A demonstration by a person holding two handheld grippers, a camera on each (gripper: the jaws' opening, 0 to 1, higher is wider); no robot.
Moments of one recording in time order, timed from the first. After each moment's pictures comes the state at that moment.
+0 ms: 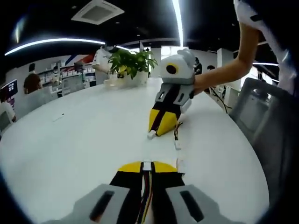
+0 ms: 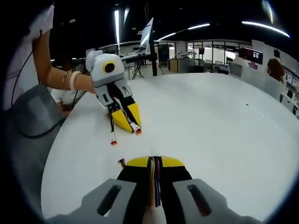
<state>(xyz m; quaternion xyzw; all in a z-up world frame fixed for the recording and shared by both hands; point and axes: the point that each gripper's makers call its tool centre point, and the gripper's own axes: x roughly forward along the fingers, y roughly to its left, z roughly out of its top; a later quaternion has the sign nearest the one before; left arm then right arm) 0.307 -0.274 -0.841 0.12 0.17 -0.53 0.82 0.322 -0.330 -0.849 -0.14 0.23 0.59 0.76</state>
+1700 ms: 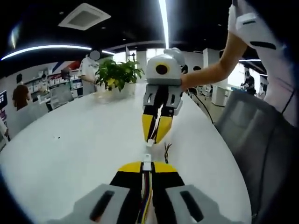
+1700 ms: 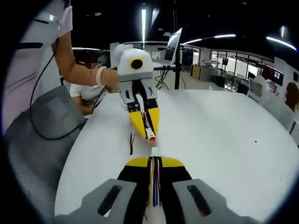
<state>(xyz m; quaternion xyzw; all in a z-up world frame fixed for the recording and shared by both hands) 0.307 -0.279 -0.779 0.13 0.15 -0.59 0.78 0.303 -0.307 -0.782 -0.18 0.19 0.67 0.69</state>
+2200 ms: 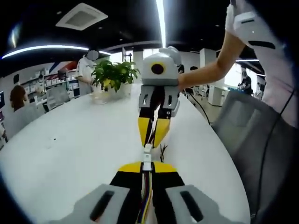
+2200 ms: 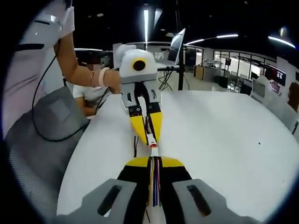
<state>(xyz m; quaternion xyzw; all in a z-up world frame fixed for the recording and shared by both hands) 0.301 -0.287 -0.777 0.13 0.15 -0.60 0.78 0.298 -0.302 -0.779 -0.17 0.19 0.68 0.68</state>
